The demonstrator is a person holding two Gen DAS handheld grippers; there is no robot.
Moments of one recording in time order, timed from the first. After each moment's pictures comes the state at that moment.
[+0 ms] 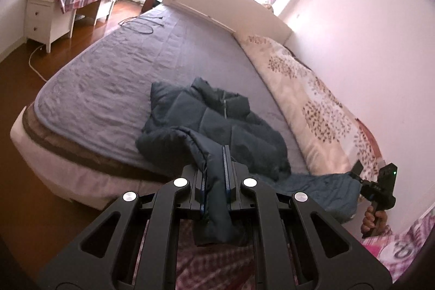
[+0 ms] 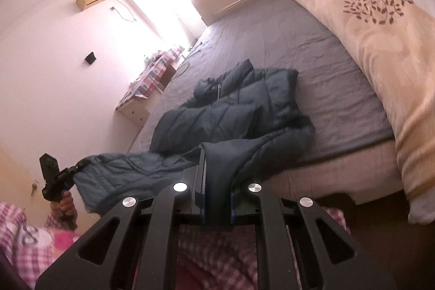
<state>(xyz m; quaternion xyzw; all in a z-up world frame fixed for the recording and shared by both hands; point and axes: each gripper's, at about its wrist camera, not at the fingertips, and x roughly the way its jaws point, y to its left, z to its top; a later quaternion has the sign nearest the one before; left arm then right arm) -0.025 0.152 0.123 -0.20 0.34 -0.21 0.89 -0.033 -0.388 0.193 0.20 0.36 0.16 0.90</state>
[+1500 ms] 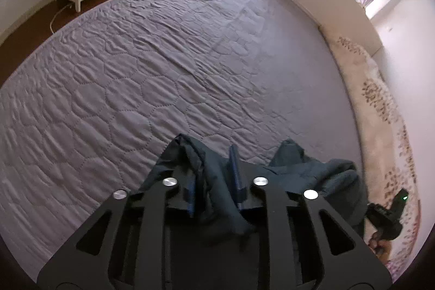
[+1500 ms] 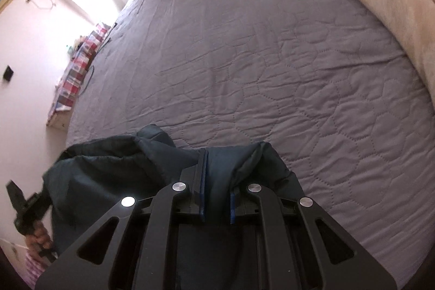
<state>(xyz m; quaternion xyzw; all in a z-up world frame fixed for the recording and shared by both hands) 0.376 0.093 -0.003 -0.26 0.46 -0.03 0.85 0.414 -0.385 0.056 0.21 0.50 0.04 0.84</state>
